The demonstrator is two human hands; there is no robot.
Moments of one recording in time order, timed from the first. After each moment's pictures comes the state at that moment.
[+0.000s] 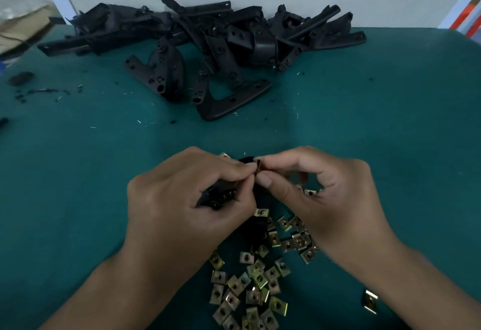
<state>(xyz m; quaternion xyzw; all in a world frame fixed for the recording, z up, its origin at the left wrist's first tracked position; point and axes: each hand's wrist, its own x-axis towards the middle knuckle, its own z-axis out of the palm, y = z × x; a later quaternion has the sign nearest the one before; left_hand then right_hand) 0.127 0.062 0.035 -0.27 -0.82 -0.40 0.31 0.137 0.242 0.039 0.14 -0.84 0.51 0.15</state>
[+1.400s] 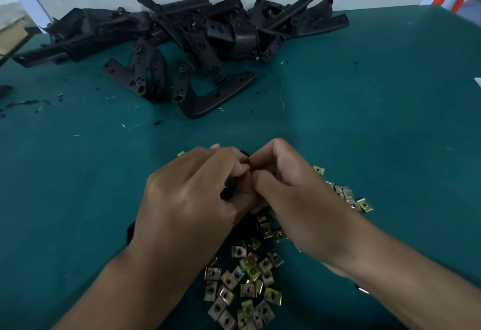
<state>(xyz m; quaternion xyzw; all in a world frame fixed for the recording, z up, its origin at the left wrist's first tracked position) 0.119 0.079 0.020 -0.28 -0.85 -0.30 0.33 0.138 0.234 0.029 0.01 -0.75 0.65 -0.09</state>
